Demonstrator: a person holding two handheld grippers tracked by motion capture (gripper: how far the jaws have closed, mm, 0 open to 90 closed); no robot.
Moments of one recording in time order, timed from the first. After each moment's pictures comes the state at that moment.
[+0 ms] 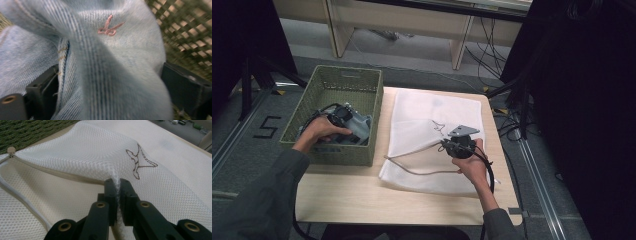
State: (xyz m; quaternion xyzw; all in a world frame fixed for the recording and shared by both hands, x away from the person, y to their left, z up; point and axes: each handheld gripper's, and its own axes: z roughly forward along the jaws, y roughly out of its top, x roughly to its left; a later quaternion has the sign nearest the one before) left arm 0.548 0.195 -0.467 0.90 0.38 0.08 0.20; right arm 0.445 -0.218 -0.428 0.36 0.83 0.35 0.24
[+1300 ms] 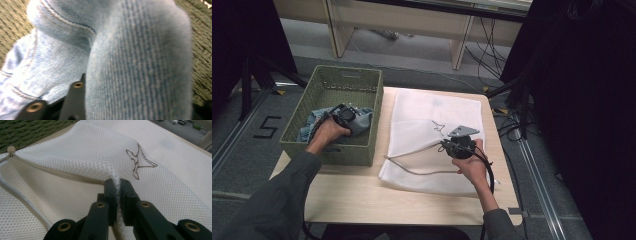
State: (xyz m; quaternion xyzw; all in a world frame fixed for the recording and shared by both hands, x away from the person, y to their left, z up) left arm 0.554 0.187 -0.466 0.90 0.38 0.20 0.11; right arm 0.444 -0.218 -0.429 0.36 0.83 0.35 0.24
